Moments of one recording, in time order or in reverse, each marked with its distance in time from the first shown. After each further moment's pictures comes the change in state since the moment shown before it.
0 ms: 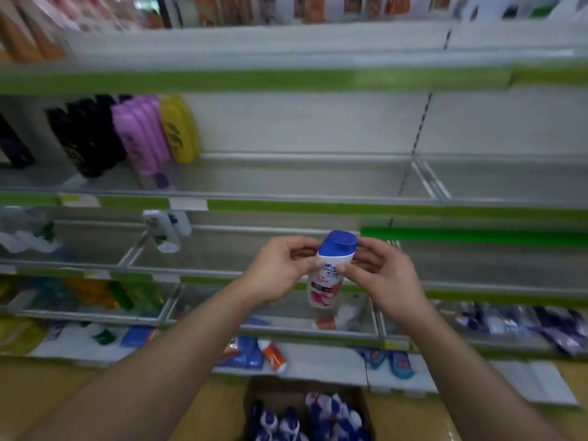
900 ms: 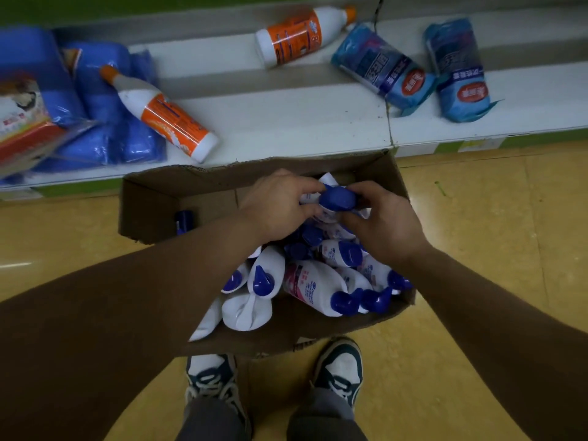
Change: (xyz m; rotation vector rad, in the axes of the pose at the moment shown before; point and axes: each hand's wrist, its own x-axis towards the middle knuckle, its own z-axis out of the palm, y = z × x) left_hand 0.032 -0.773 0.278 0.637 -0.536 -0.186; right_hand -0.074 0.778 0.063 -0.618 -0.104 0.576
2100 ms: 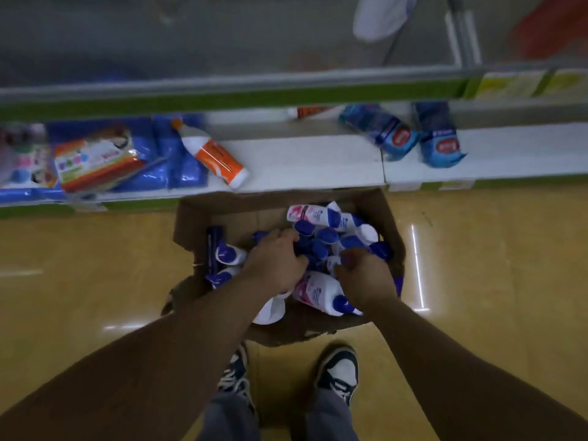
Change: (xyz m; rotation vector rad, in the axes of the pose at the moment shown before) left_hand -0.104 0.045 -0.029 -0.131 -0.047 -0.450; right_hand -0.074 -0.048 0.012 -0.105 -0.114 0.256
